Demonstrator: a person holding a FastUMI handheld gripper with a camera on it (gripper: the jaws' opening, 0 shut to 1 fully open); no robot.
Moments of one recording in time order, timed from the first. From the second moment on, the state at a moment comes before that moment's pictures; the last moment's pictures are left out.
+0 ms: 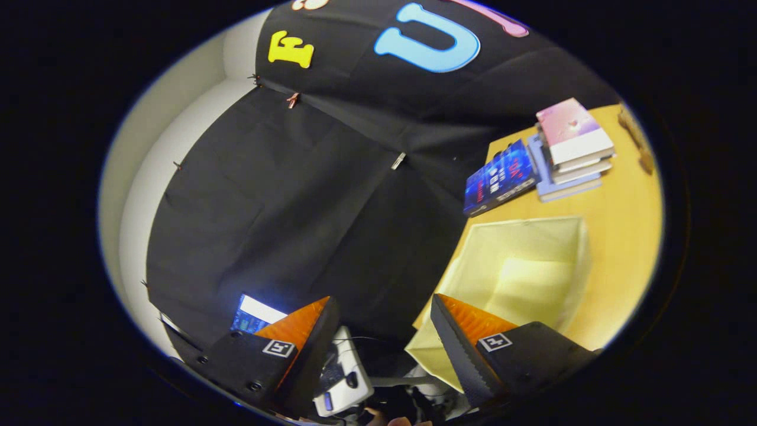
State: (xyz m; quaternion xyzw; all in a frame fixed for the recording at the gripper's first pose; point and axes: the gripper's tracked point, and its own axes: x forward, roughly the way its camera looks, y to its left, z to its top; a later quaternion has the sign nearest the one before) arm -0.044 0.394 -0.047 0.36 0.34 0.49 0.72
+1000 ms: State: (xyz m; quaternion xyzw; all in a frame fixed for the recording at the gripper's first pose) arm -0.029 0.118 -0.310 0.20 0.51 0.15 0.83
